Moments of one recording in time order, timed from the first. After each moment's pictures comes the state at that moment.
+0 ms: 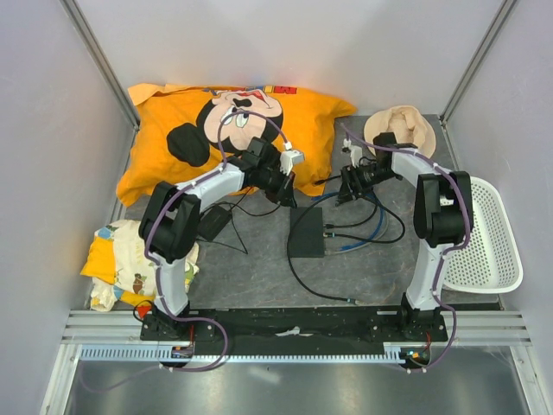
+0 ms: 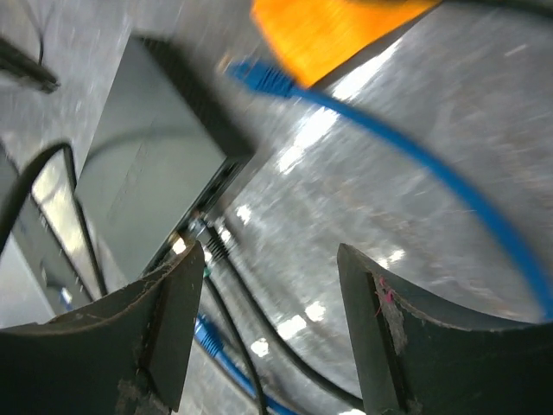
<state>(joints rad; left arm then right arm) -0.51 1.97 1.43 -0.42 0.69 0.09 0.07 2.03 1.47 -0.77 -0.79 -0.39</state>
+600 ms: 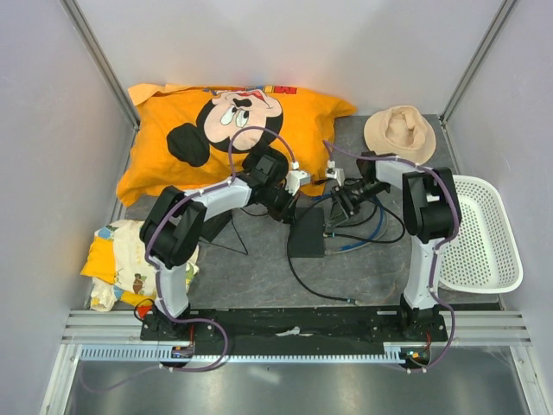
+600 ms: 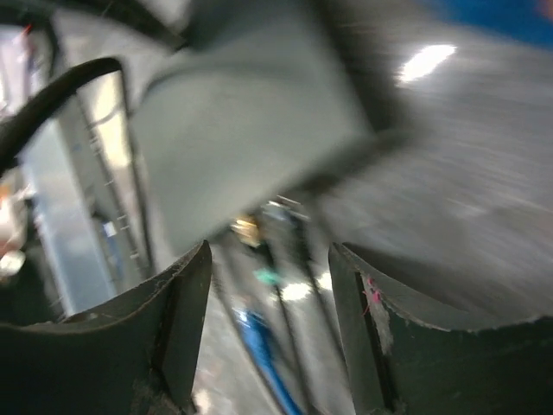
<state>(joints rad) -0.60 1.96 1.30 -0.37 0.57 0.11 0.15 2.11 1.41 -0.93 -0.92 -0.60</state>
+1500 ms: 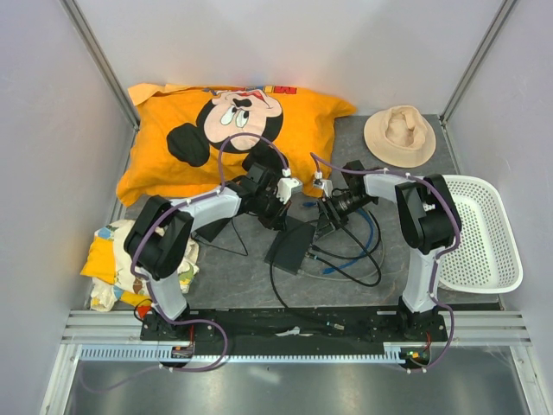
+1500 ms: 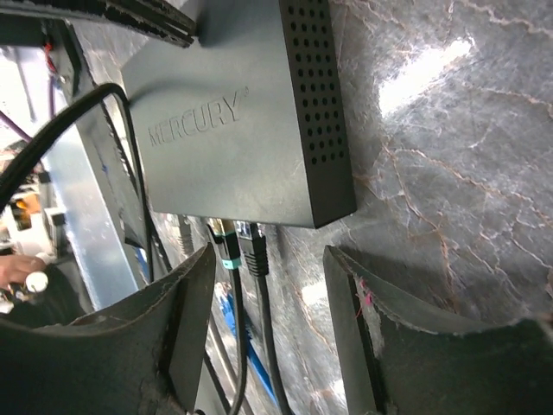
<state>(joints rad) -0.60 1.81 1.12 -0.33 0.50 0.16 0.29 2.00 1.22 -0.72 -0.93 -0.34</state>
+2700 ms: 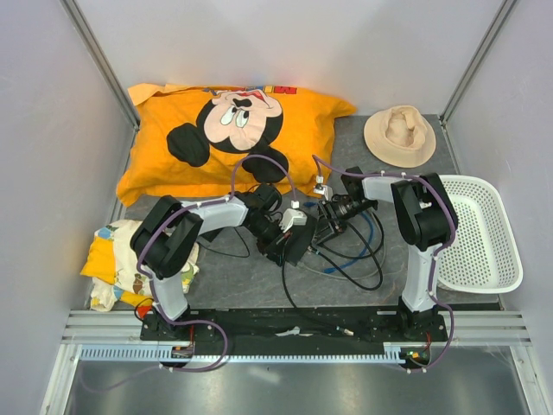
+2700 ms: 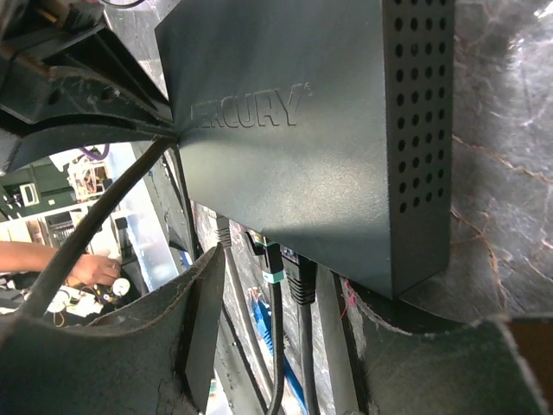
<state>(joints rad) -0.66 1.84 1.05 -0.55 0.71 0.36 0.29 2.04 1.17 -0.70 -1.01 -0.24</state>
